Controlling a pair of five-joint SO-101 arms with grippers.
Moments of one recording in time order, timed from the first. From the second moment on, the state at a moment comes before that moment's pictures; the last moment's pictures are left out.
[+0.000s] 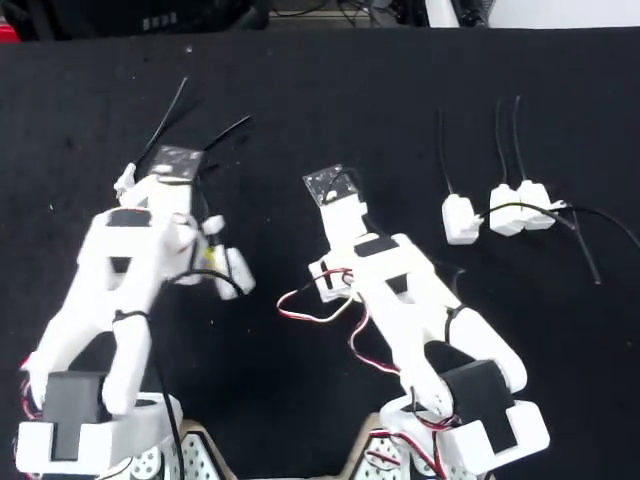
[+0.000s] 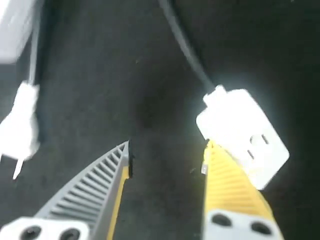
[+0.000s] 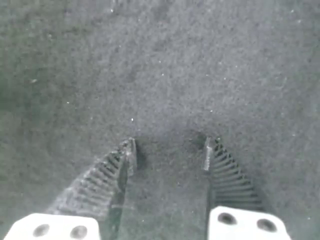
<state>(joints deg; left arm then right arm) -2.7 -14.0 42.4 50.7 -10.9 -18.8 -8.7 52.8 39.5 2.8</state>
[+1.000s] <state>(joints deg) 2.3 -2.6 27.4 39.3 -0.4 -9.3 -8.7 51.7 39.5 -1.0</state>
